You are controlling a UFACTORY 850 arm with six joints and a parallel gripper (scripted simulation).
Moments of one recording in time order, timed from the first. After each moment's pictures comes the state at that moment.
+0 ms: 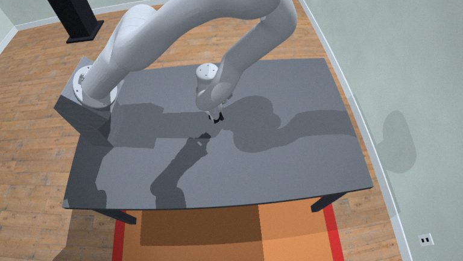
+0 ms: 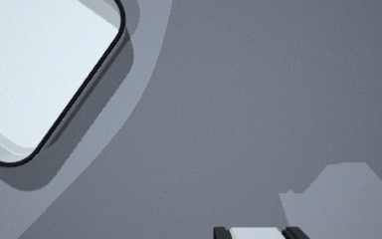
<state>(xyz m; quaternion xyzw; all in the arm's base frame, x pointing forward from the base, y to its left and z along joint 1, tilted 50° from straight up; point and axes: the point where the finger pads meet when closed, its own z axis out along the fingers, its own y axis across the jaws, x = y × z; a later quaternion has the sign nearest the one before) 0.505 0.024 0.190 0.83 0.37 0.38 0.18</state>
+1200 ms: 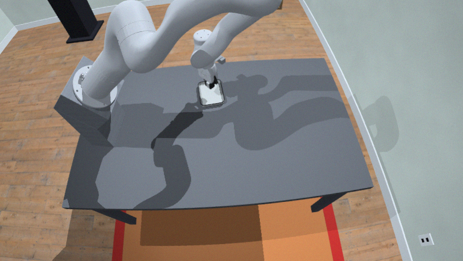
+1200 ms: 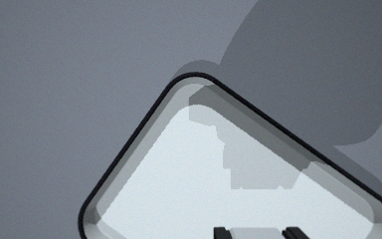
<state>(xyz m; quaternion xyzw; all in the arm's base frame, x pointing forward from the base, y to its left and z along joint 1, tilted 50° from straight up) 0.486 0.233 0.154 0.83 0.36 0.38 0.18</state>
